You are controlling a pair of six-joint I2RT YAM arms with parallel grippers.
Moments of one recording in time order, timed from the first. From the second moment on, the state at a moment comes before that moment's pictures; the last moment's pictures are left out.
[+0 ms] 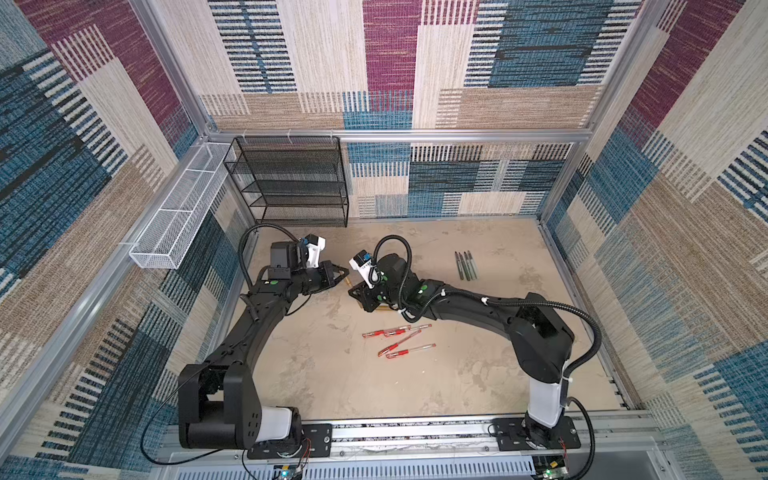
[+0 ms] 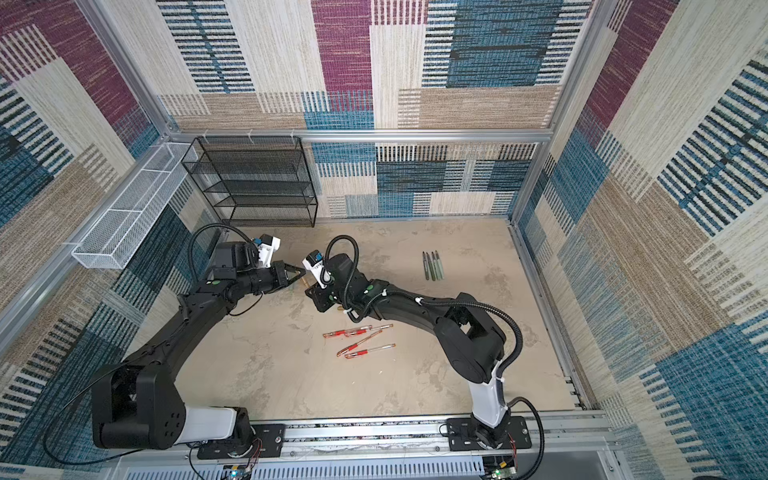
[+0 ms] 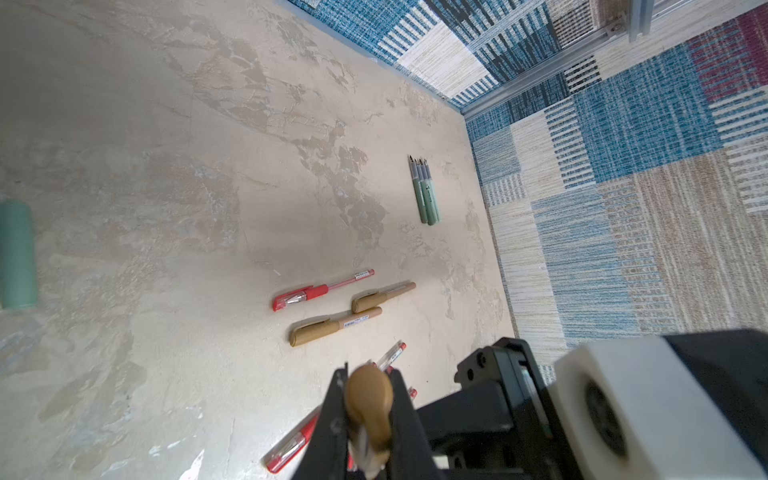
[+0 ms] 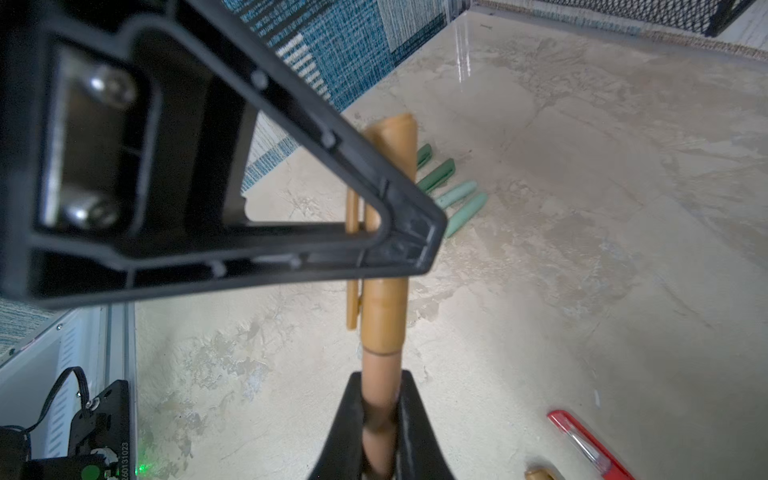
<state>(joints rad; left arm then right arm) -0.03 1.38 1.01 -0.33 0.72 -0.42 0.88 1.91 1.37 0.01 -0.24 0.22</state>
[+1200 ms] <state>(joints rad) -0.12 1.77 1.38 -0.63 0.33 -0.10 0.74 1.52 1.03 -0.15 -0.12 0.32</state>
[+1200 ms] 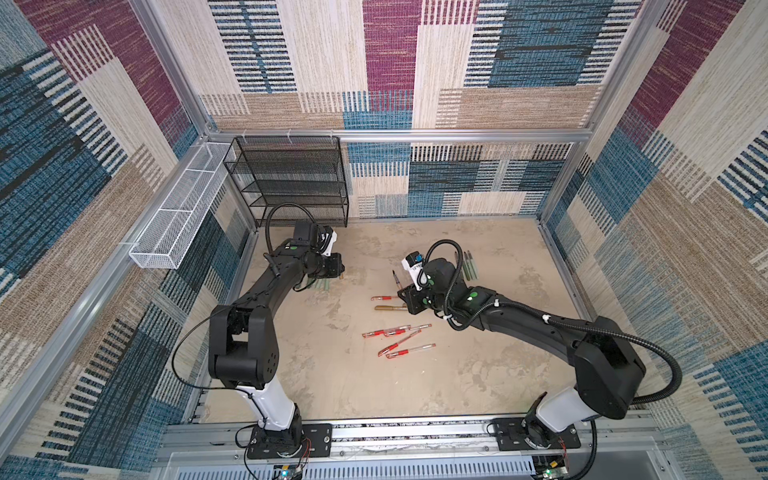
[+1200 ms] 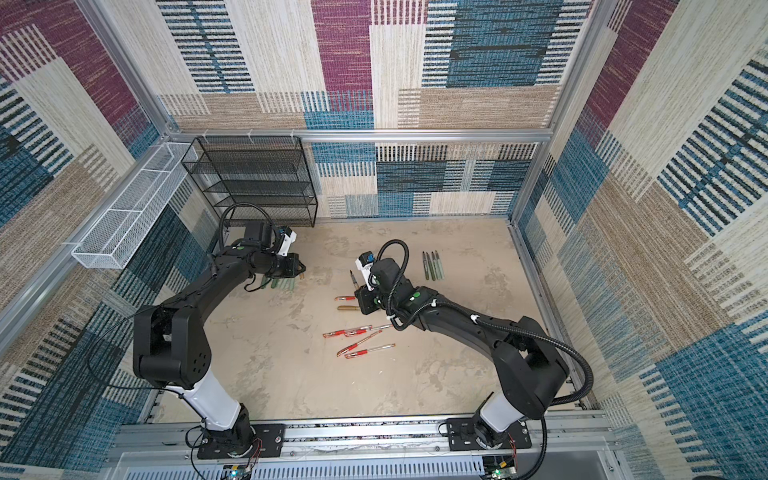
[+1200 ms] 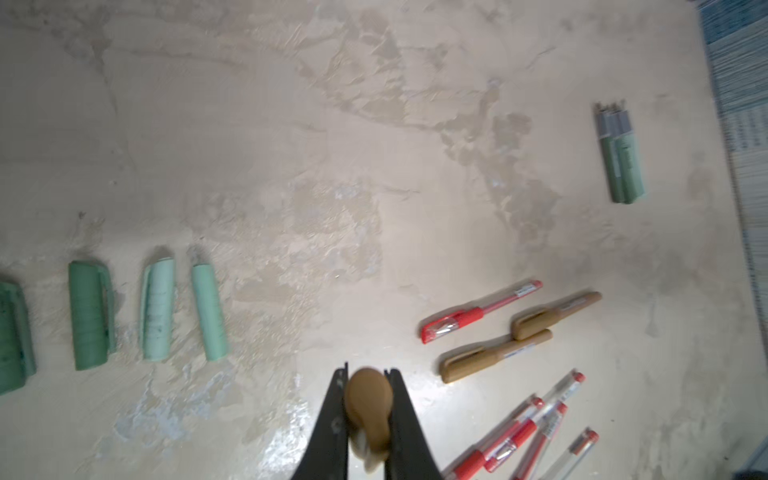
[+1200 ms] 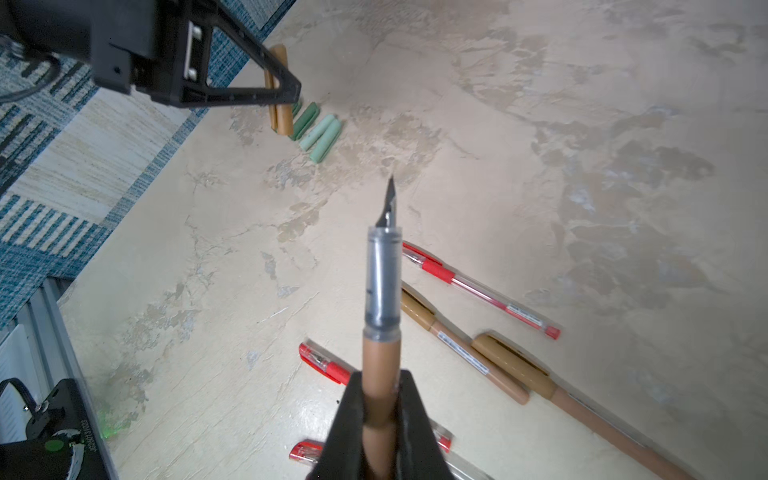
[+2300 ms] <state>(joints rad) -0.13 2.15 1.64 -0.80 0.12 -0.07 0.69 1.31 0.89 -0.22 -0.03 0.34</state>
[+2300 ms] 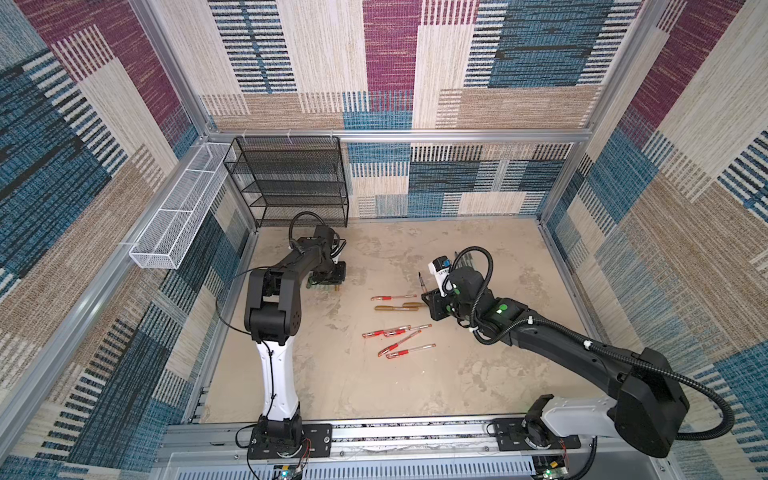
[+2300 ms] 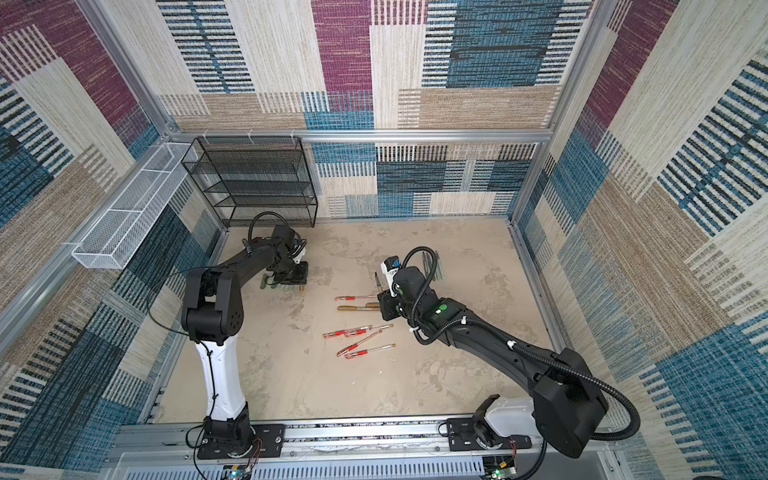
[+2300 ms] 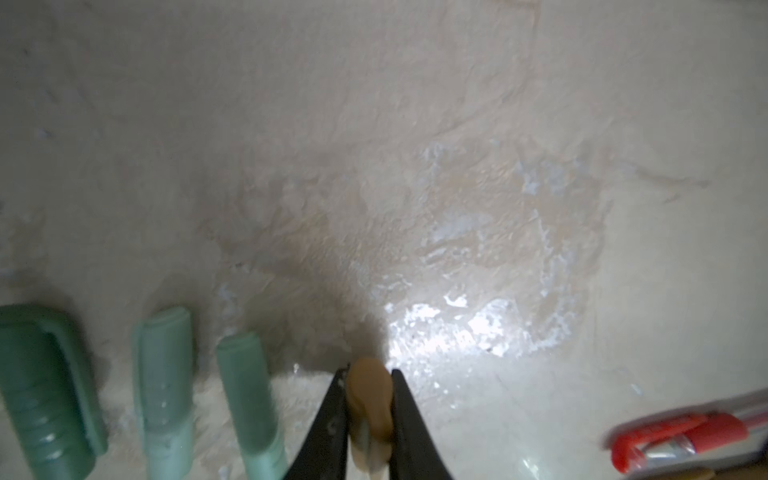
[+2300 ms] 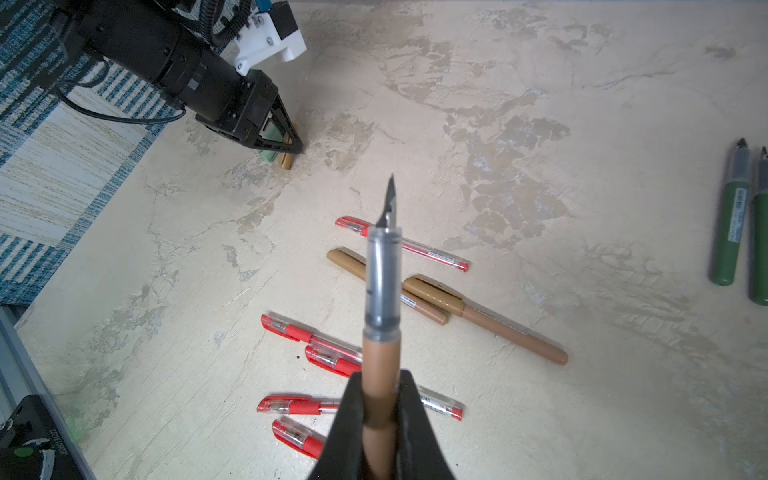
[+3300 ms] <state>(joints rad) -0.17 1.68 1.52 -0.80 0.20 -0.08 0.59 1.52 1.08 -0.29 -0.05 0.30</state>
